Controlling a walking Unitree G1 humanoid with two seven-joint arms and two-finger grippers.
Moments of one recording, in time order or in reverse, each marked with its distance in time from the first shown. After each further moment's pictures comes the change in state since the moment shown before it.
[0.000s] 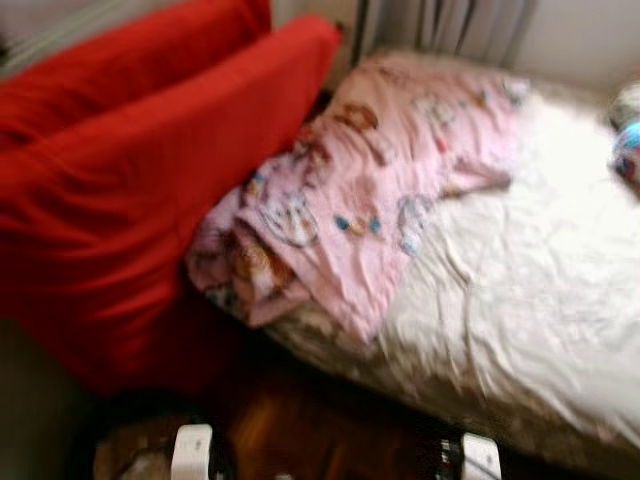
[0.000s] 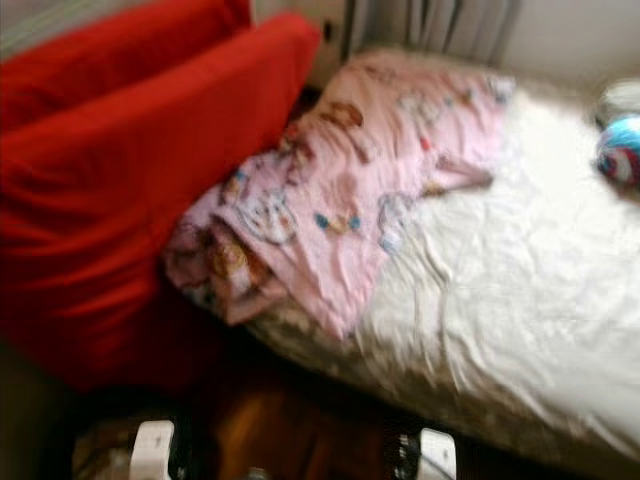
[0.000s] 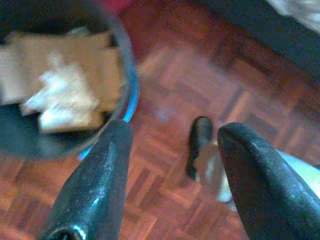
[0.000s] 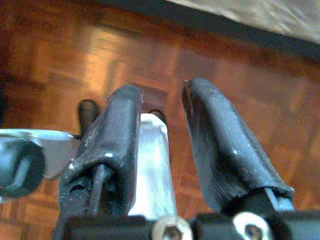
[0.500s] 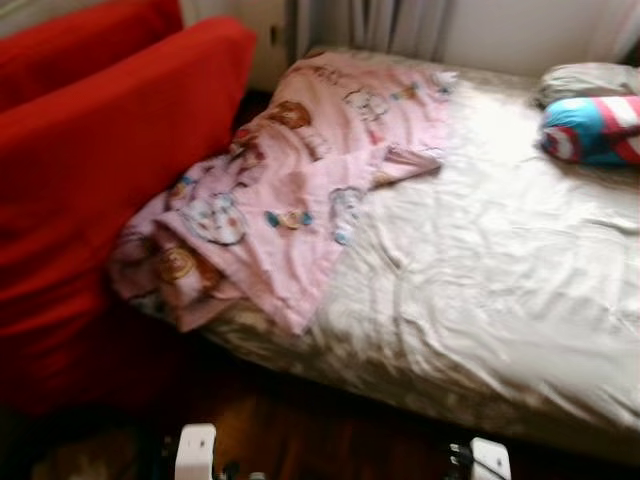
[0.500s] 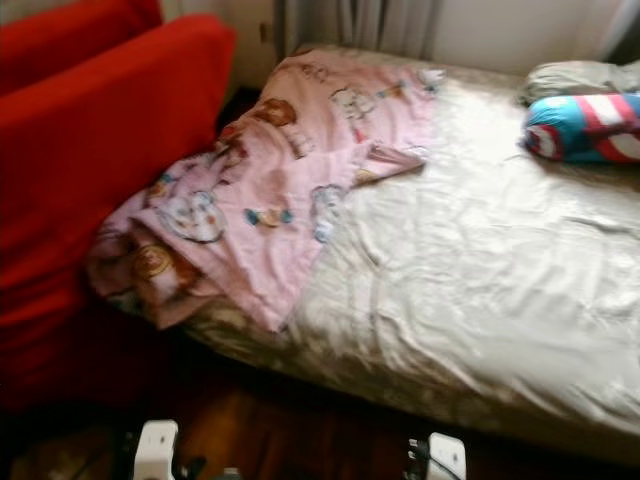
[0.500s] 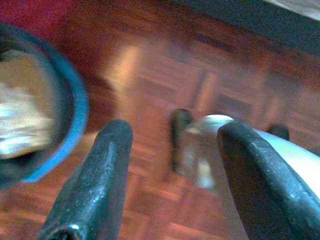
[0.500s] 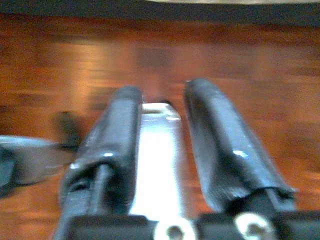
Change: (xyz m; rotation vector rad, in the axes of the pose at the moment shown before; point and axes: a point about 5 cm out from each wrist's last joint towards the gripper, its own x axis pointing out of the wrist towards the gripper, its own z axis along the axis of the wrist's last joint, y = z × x) left arm -0.003 0.006 -0.008 0.025 0.034 0.015; right arm -0.001 0.006 -0.007 0.014 0.029 0.002
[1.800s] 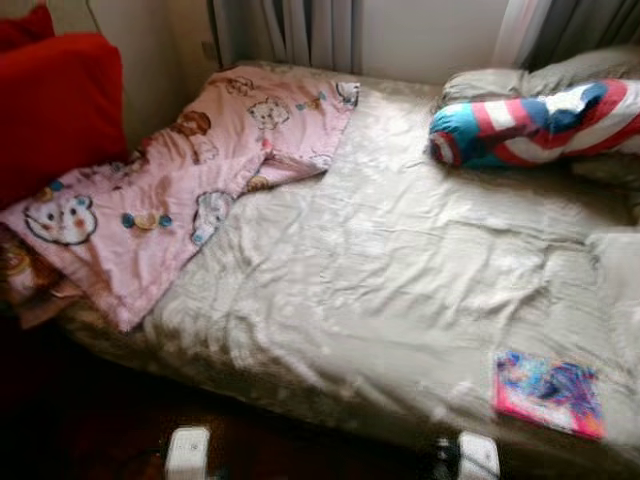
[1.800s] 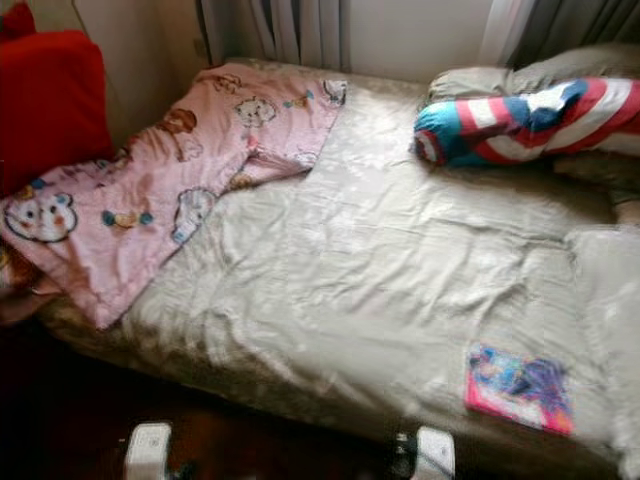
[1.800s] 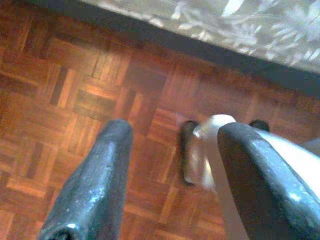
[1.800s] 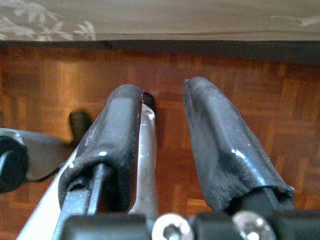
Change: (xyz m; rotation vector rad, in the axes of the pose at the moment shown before) left arm -0.001 -0.012 -0.007 -0.009 0.014 -0.034; right arm -0.002 -0.013 -0.002 -0.013 0.011 -0.031
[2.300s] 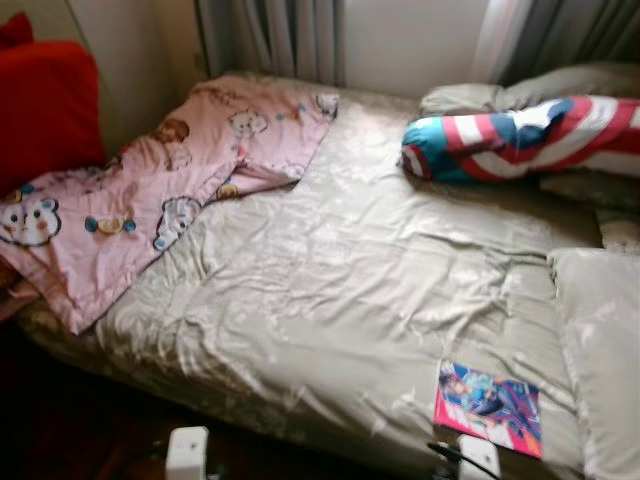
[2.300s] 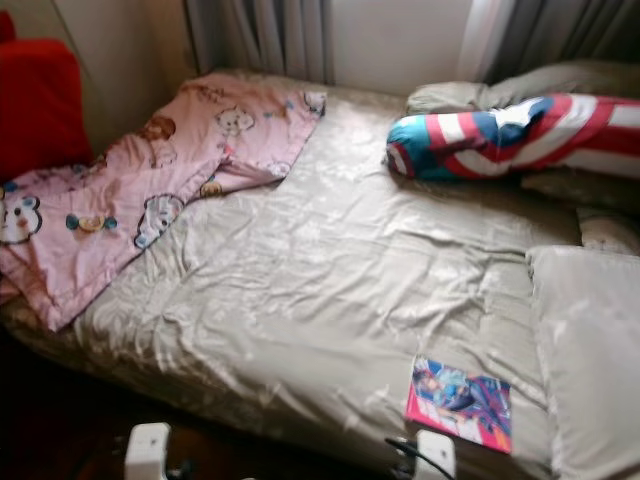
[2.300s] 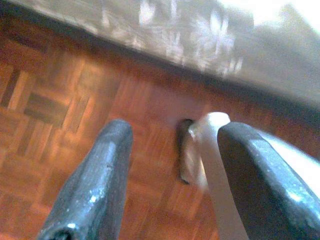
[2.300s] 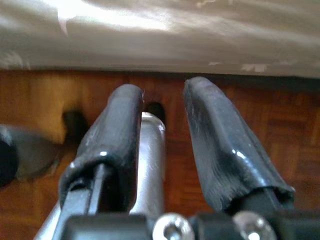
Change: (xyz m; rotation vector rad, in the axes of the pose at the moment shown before) left arm 0.000 -0.002 -0.003 -0.023 0.007 0.006; right arm 0.001 -0.003 0.004 -0.005 -0.012 -0.004
